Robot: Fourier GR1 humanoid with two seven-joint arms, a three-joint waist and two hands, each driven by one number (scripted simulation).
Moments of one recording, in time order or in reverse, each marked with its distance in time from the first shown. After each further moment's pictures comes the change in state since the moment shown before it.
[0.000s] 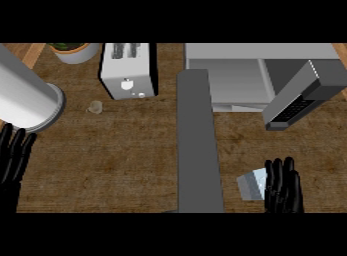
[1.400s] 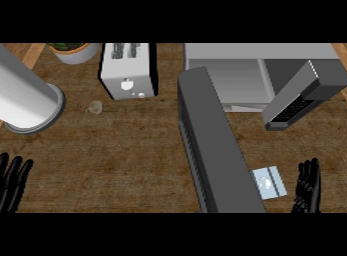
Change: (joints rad) left arm 0.187 -0.060 -0.017 -0.066 -0.042 -0.091 -0.096; right arm 0.041 -0.109 -0.377 0.373 -0.458 -0.010 -0.454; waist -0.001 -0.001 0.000
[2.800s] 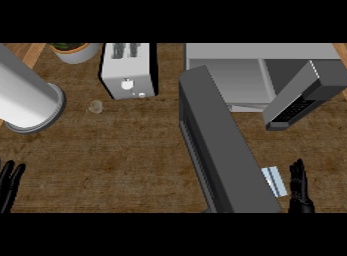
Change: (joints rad) left arm 0.005 -0.013 0.080 0.045 0.018 -0.067 -0.038; right arm -0.175 0.015 -0.271 0.599 -0.197 0.354 -0.299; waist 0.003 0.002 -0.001
